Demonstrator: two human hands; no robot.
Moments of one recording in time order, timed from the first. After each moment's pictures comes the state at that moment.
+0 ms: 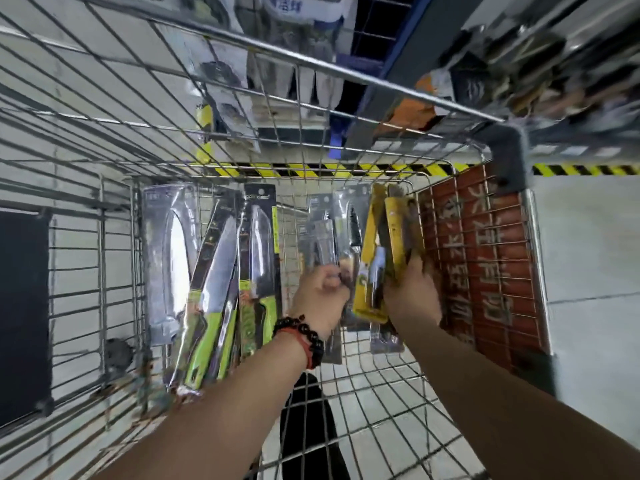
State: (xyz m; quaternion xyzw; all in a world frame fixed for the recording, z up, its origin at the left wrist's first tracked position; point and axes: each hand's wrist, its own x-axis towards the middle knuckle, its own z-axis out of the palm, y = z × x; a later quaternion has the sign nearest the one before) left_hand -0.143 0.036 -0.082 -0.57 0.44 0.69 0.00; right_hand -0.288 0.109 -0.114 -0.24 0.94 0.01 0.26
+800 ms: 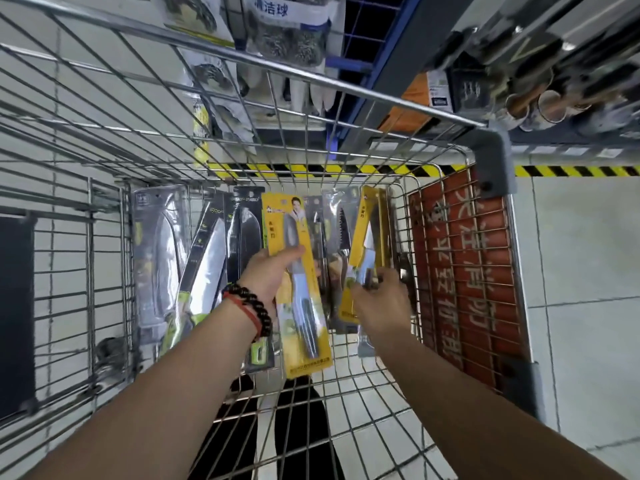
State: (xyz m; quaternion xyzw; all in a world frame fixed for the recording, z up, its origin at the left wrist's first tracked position) left_hand -0.131 -0.014 -0.104 -0.61 0.21 0.77 -0.07; right_hand -0.264 0.104 -0.098 -0.13 0.92 -0.12 0.36
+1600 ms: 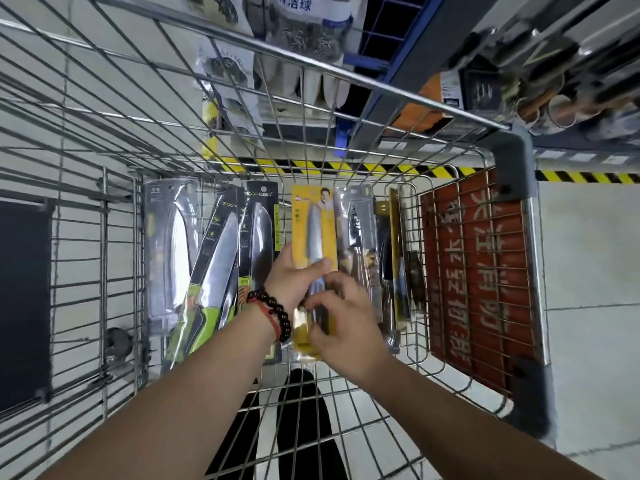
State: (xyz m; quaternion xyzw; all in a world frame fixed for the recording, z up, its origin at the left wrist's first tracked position) left_hand -0.130 0.002 -0.099 -0.56 0.25 0.78 -0.13; right_hand -0.207 0.108 -0.070 -0.48 0.76 -0.17 0.41
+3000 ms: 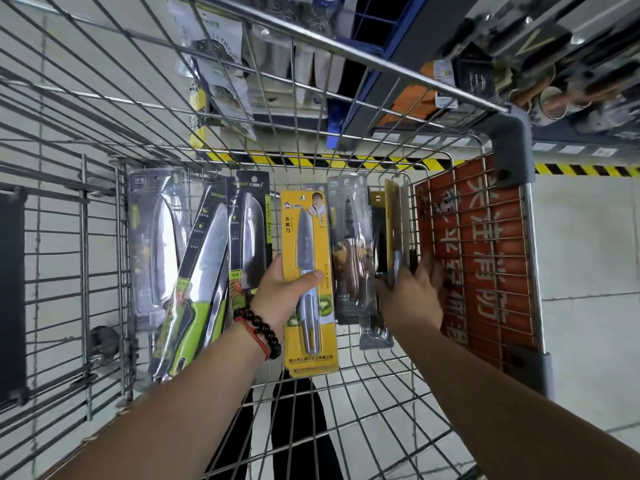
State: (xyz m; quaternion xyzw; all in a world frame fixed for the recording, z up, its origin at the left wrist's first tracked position) left_hand -0.112 0.031 -0.121 -0.56 0.29 0.77 -0.12; right_hand -0.292 0.125 -0.108 -0.31 0.90 0.15 0.27
